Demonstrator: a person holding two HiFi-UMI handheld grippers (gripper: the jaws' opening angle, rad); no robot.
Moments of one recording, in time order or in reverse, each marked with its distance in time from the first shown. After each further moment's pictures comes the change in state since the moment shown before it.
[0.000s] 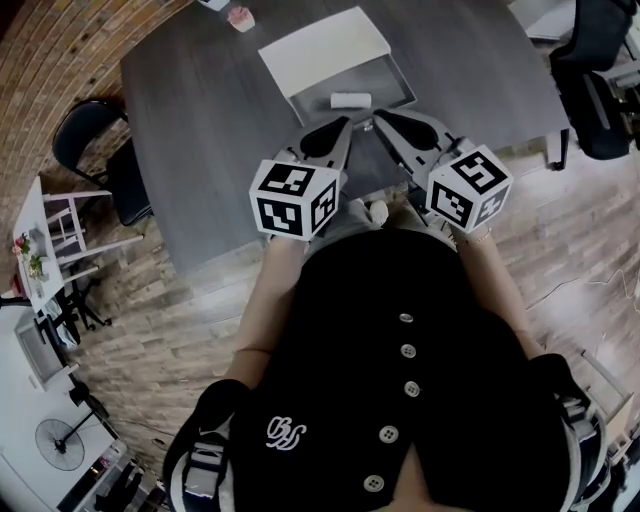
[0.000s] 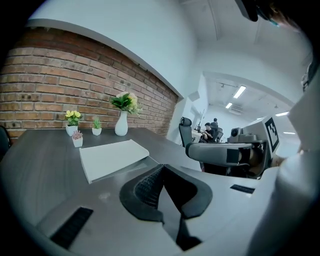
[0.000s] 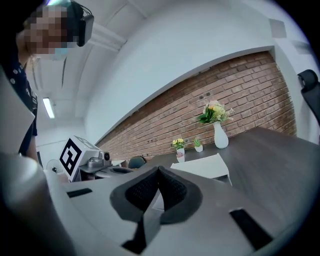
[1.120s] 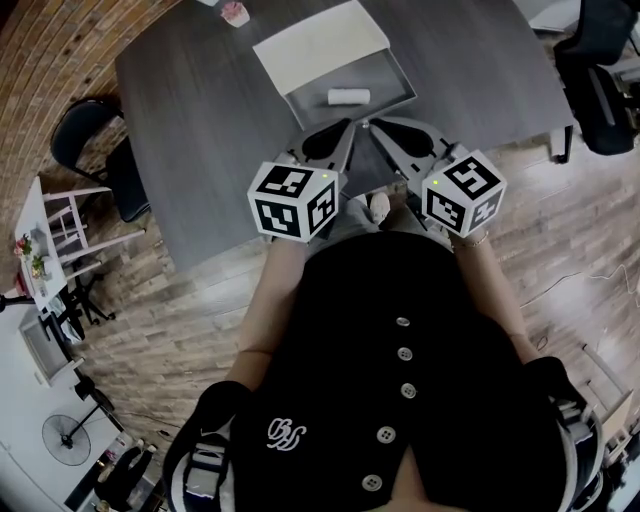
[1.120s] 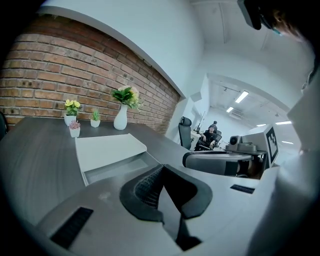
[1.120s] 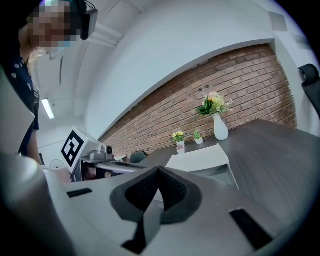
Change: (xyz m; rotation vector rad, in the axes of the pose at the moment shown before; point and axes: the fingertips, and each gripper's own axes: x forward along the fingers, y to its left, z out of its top) left arm 0.012 -0.003 -0.012 -0.079 0.018 -0.032; right arm 0.003 -0.005 -0.026 0.018 0.061 0.015
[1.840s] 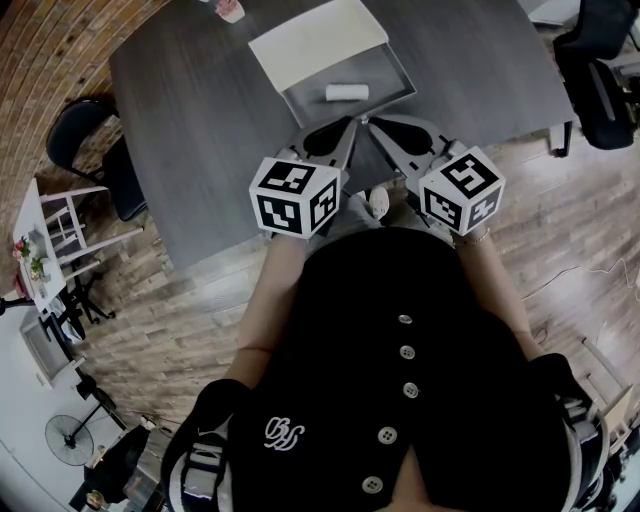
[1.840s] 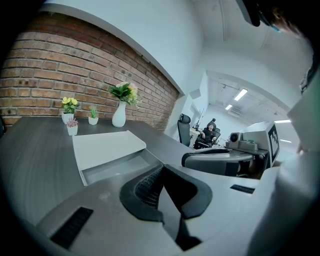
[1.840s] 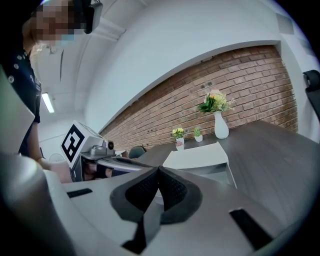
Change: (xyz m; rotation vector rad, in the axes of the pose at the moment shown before) left arm 0.009 0.002 -0.007 0.010 0.036 -0.014; right arm 0.005 -0.003 -0.008 -0.028 0.049 -0.006
